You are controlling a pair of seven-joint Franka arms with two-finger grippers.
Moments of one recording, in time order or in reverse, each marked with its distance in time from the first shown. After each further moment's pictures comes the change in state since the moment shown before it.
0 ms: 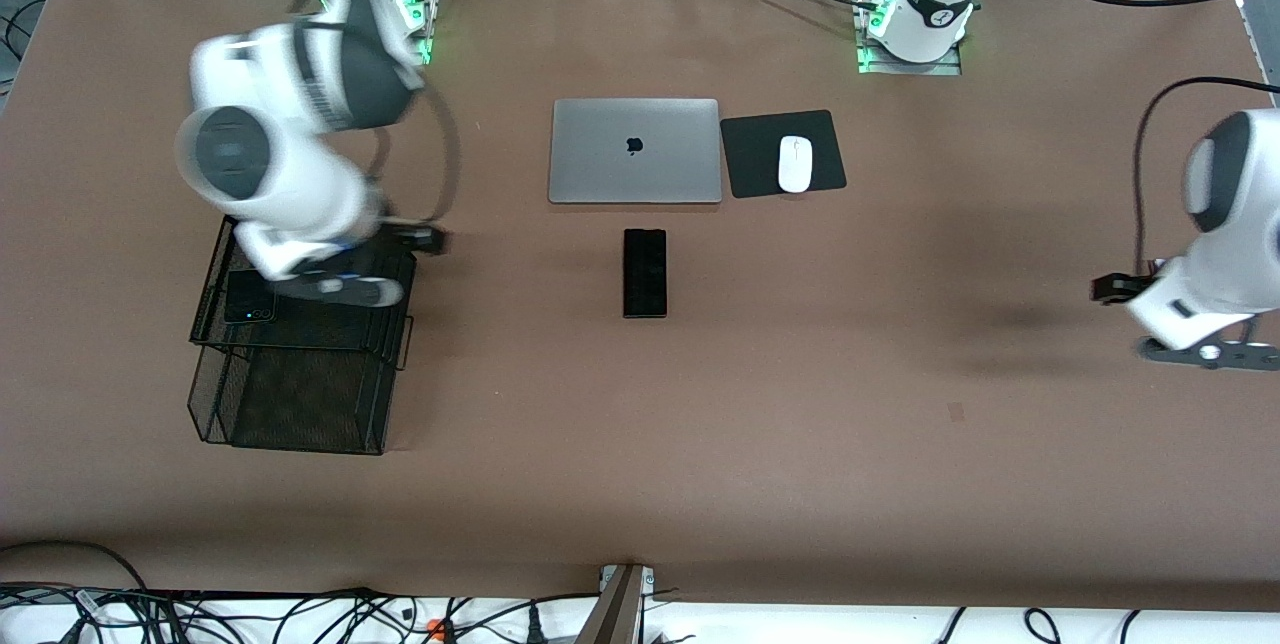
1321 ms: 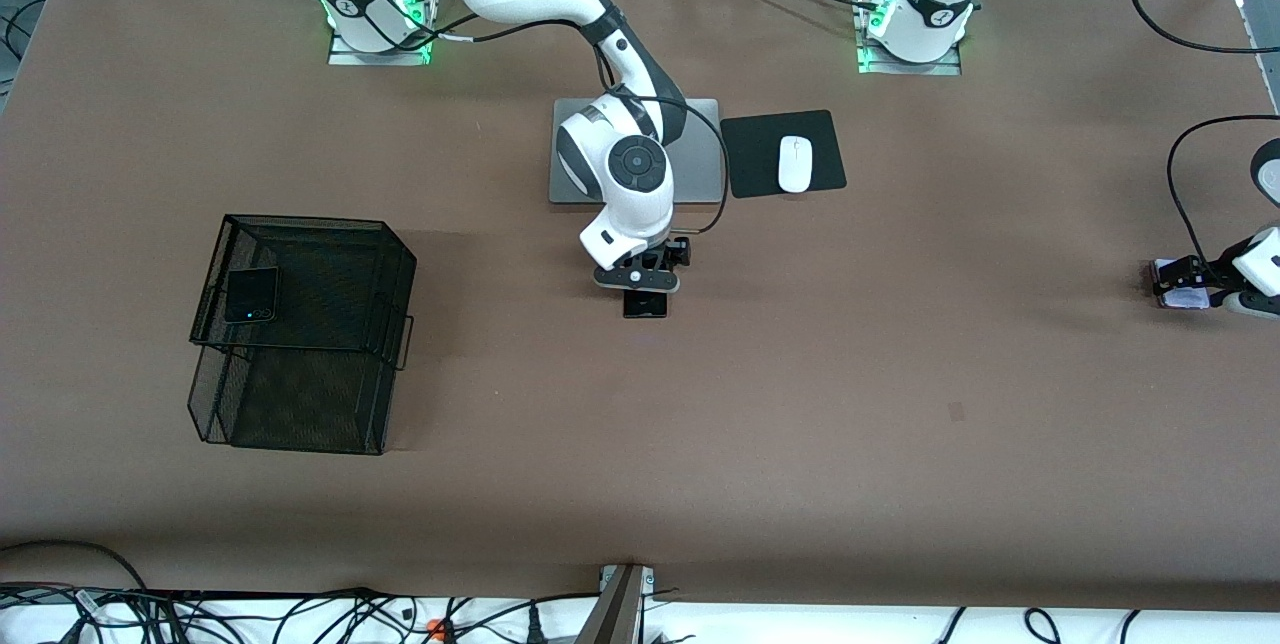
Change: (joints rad) left arm 0.507 0.296 -0.004 -0.142 -0.154 0.576 0.561; right arm 0.238 0.500 0.149 0.167 0.044 0.493 0.317
